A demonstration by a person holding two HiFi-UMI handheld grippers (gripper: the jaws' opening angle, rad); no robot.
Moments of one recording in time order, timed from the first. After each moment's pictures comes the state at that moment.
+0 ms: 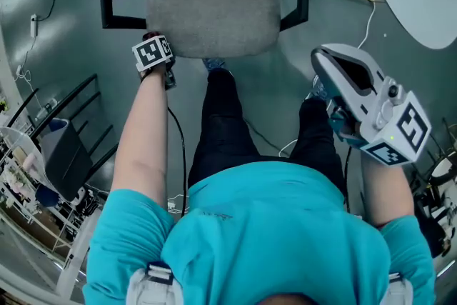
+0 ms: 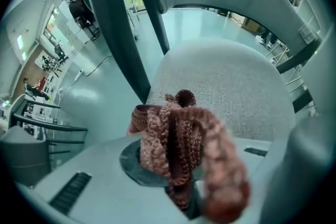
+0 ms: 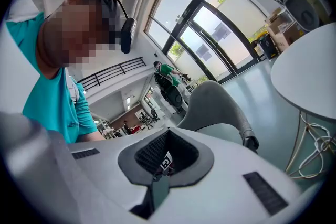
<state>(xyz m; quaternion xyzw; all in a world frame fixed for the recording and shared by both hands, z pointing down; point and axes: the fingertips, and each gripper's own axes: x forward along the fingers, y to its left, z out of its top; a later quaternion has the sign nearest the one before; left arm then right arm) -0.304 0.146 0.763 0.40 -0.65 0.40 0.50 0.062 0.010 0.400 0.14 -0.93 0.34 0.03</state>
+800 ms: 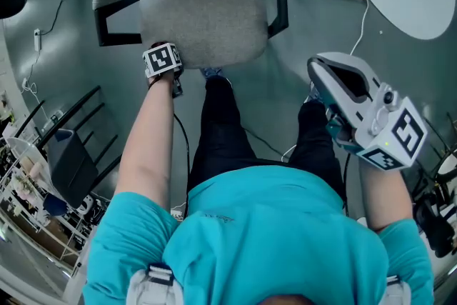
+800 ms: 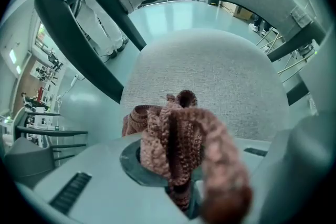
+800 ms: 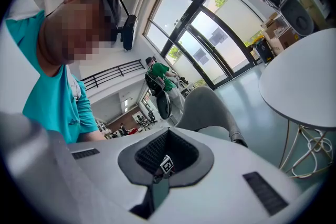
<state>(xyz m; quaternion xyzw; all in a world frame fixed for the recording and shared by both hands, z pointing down) -0.254 0.134 0.771 0.41 -0.62 0.45 0.50 0.101 0.005 0.398 0.16 -0.93 0.33 0.02</state>
